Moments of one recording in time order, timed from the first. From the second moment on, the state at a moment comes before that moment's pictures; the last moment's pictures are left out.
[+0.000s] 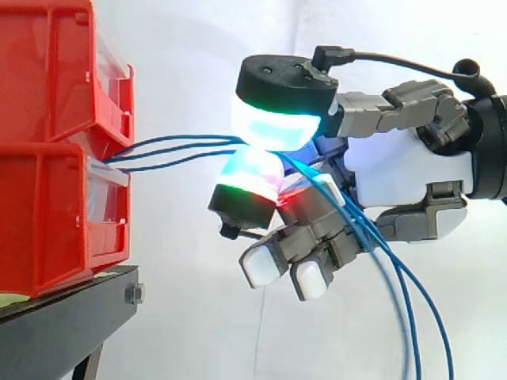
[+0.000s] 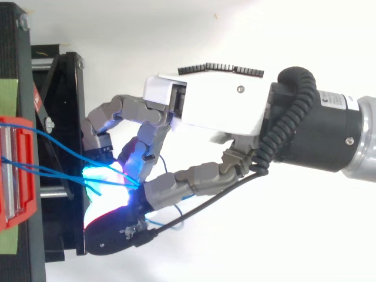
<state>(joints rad) 0.16 -2.30 -1.04 -3.01 -1.22 -0.19</state>
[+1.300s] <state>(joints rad) 0.17 -2.30 -1.04 -3.02 -1.22 -0.19</state>
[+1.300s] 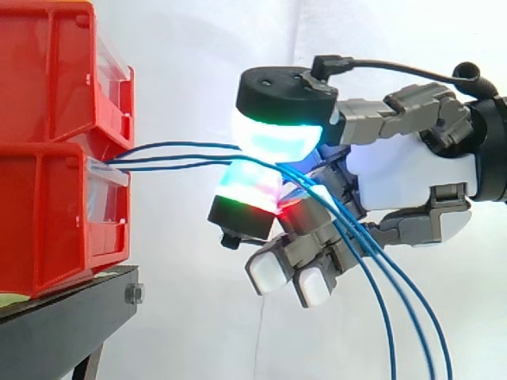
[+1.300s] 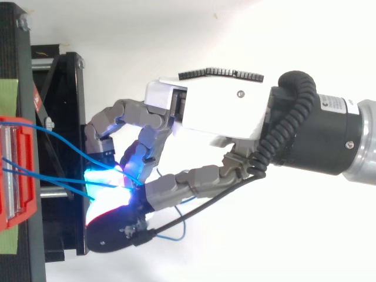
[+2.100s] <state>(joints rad) 0.17 -2.30 -1.04 -3.02 -1.22 -0.19</state>
